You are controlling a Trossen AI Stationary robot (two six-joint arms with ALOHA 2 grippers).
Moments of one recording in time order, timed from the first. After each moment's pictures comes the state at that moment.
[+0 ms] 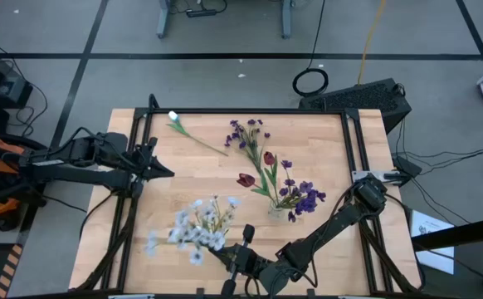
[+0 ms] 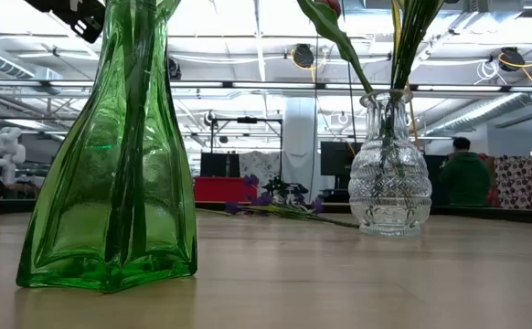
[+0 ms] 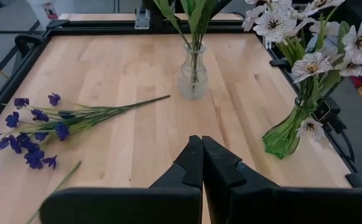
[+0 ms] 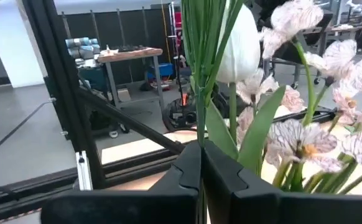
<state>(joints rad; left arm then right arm) 0.04 0.54 0.78 -0.70 0.18 0.03 0.64 2.17 1.67 0.46 0.98 0.20</state>
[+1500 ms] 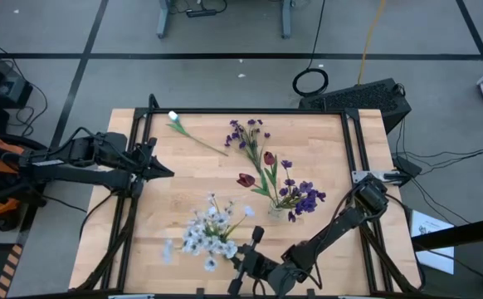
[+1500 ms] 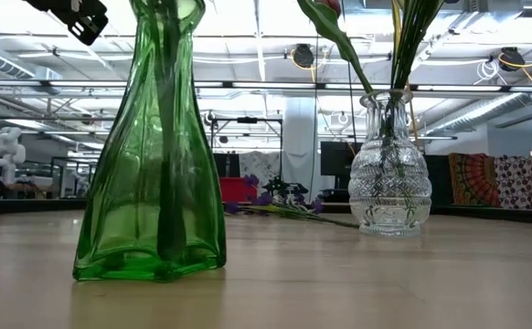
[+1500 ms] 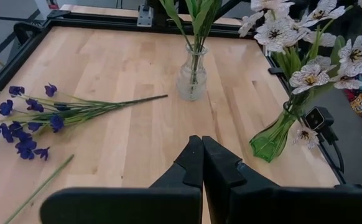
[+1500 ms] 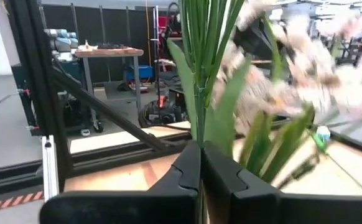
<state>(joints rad) 0.04 0.53 0.78 -0.70 0.18 -0.05 0.67 2.17 1.55 0.62 1.09 0.07</state>
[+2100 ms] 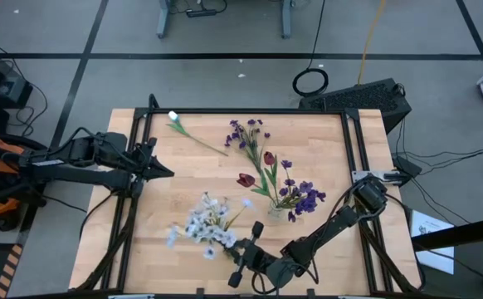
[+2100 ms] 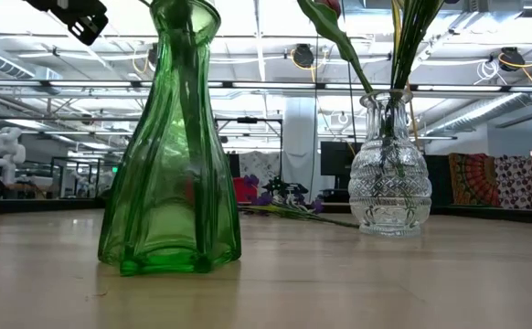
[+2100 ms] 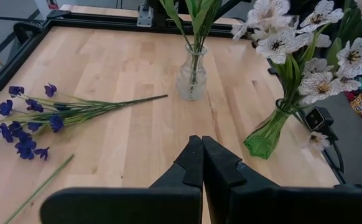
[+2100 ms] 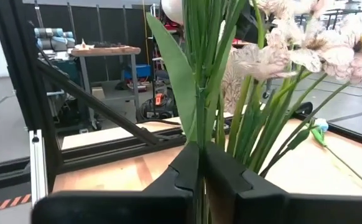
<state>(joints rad) 0.04 0.53 0.78 -0.70 0.18 -0.05 0.65 2.17 1.47 0.68 1.07 0.10</state>
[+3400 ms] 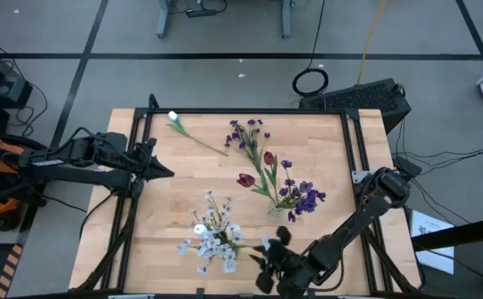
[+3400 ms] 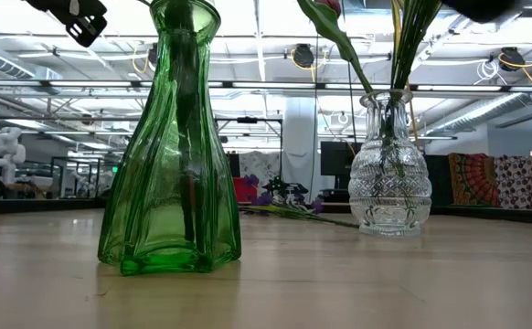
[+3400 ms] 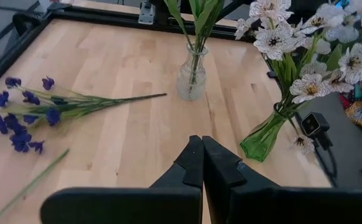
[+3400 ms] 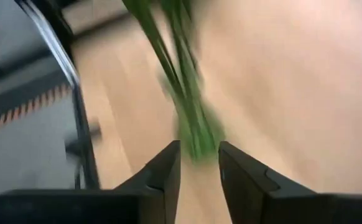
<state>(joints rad) 0.04 0.53 0.78 -0.70 0.18 -0.10 0.75 1.94 1.47 -0.43 0.78 1.06</state>
